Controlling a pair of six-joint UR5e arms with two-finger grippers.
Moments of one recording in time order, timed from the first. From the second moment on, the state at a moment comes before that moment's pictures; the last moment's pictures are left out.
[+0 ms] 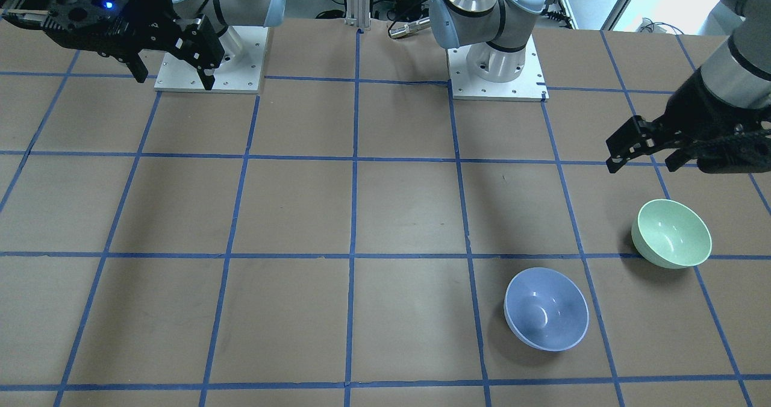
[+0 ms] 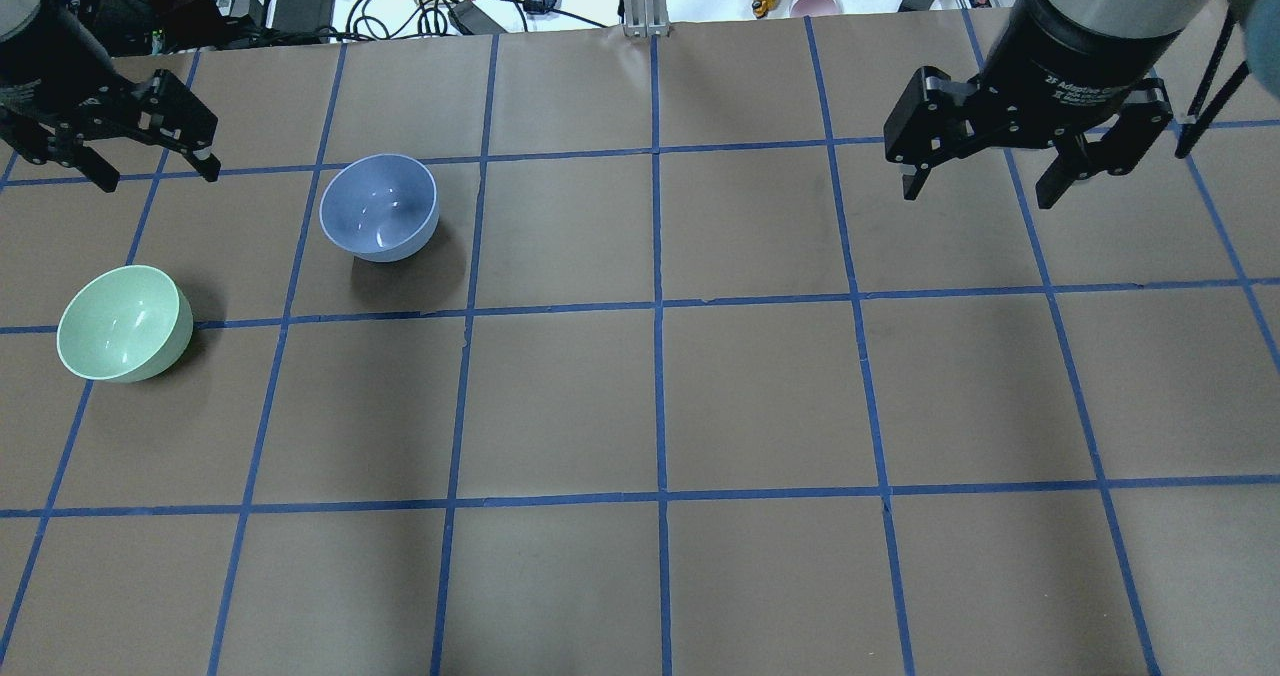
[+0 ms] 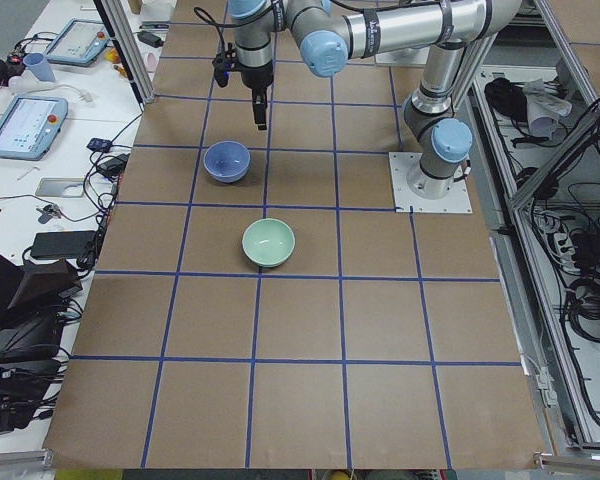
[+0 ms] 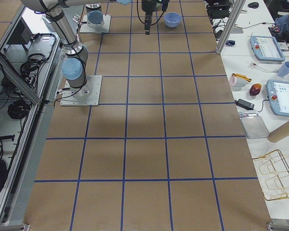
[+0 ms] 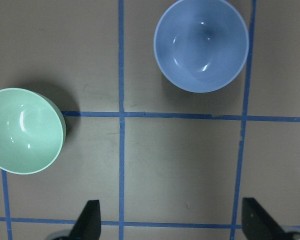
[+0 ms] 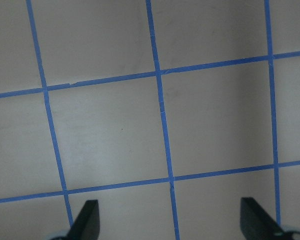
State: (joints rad) left arm -1.21 -1.68 -1.49 -1.59 1.58 0.31; right arm 1.58 -1.67 1.55 -1.46 -1.56 0.13
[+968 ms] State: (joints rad) left arm -0.88 -1.87 -1.61 -1.34 1.57 0.81; right arm 1.58 -1.67 1.55 -1.46 -1.56 0.13
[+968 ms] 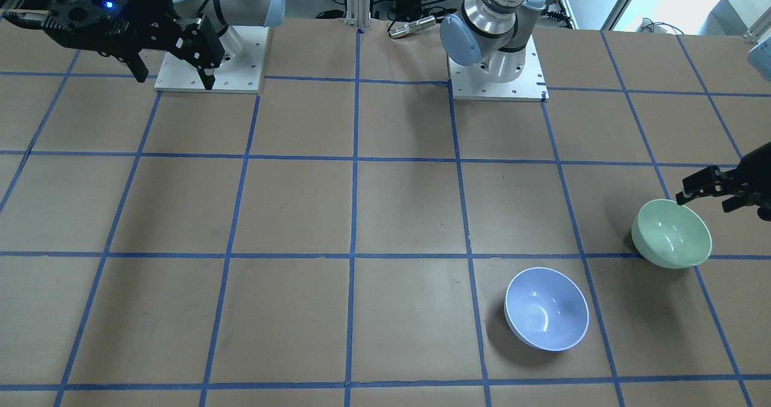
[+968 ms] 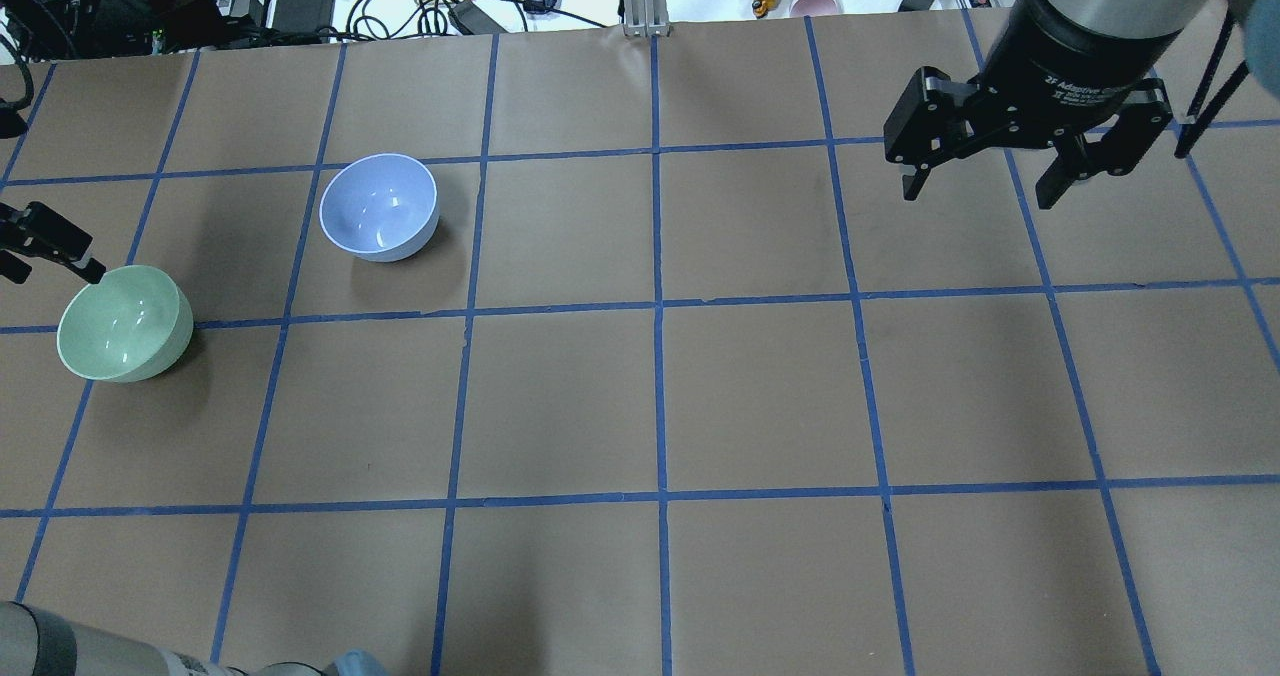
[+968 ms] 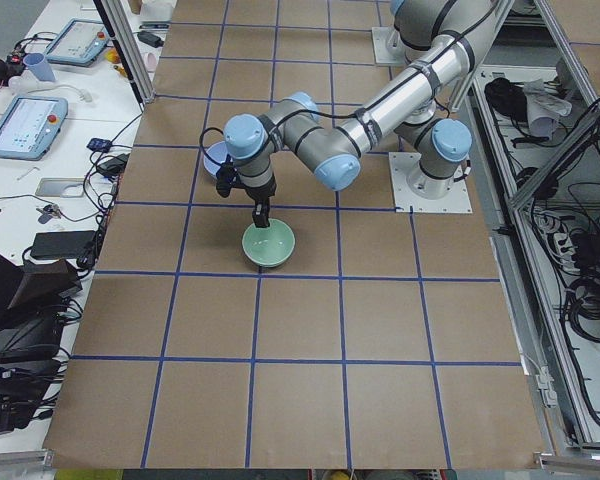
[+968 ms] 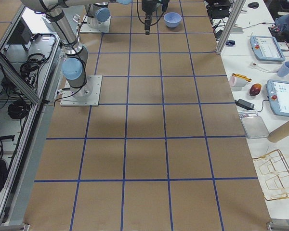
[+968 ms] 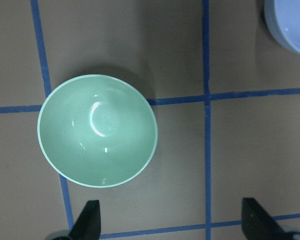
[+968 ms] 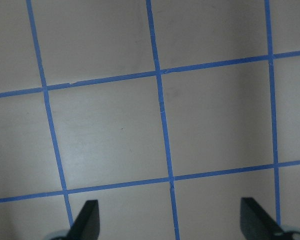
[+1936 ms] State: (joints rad) left arm -0.78 -2.06 -1.63 -1.12 1.52 0.90; right arm 1.58 -1.67 1.55 -1.46 -1.56 0.13
